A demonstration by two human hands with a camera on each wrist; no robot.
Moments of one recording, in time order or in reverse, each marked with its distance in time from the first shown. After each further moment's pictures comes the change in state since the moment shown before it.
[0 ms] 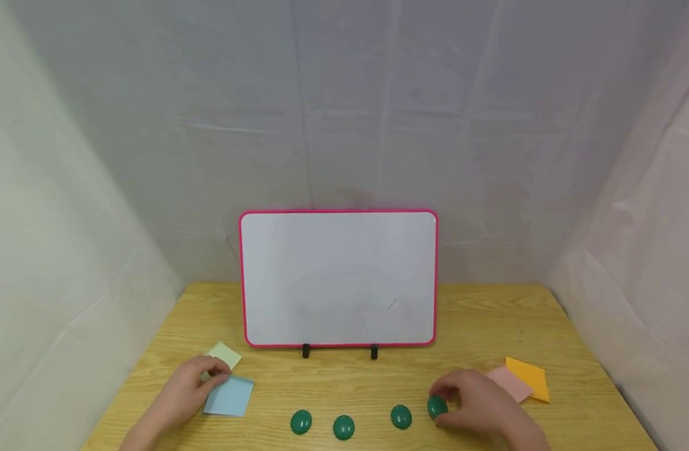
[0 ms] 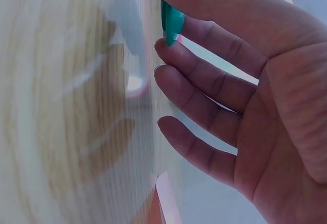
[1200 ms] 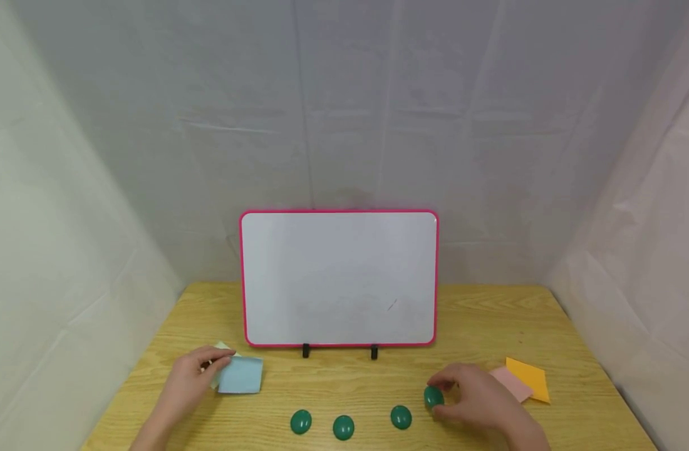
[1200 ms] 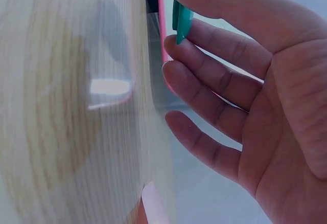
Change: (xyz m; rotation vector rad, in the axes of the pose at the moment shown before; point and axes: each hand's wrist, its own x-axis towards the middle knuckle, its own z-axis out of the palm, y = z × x) left_hand 0.009 0.017 0.007 -0.110 0.249 -0.051; right_hand 0.005 -0.009 -0.007 -0.056 0.049 -0.044
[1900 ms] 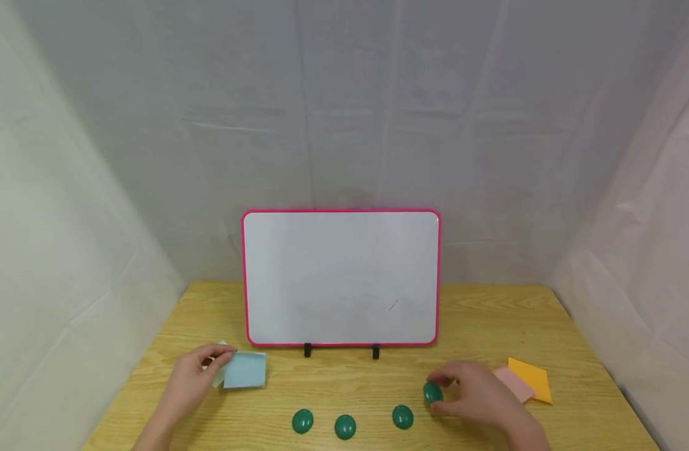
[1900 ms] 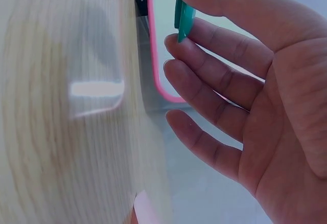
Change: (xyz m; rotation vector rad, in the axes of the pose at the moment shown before) left_hand 0.001 0.003 0.002 -0.077 0.058 -0.012; right_hand 0.002 -0.003 -0.002 0.008 0.039 -0.064
